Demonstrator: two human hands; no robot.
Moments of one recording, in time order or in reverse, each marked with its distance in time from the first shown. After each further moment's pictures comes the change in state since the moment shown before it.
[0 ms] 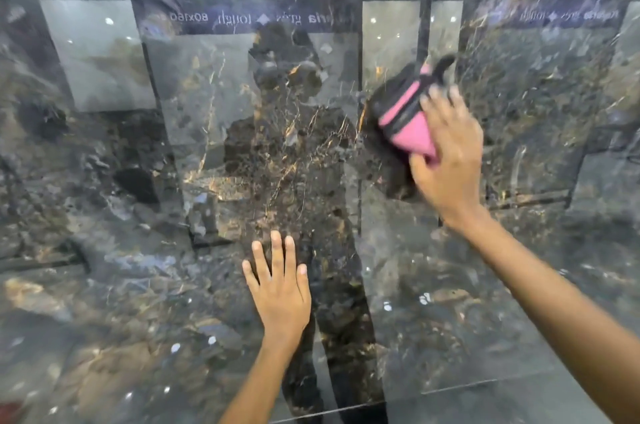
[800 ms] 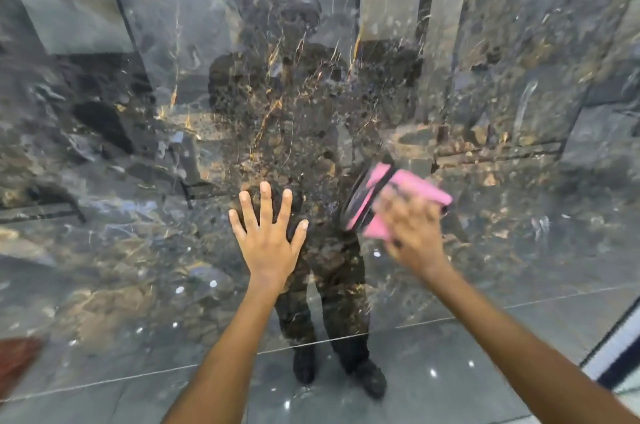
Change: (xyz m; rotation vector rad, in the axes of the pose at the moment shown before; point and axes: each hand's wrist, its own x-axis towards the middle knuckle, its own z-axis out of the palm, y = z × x) left_hand -0.014 -0.018 0.010 0.080 0.051 0.164; right_hand -0.197 -0.005 0.015 -0.175 -0.244 -0.269
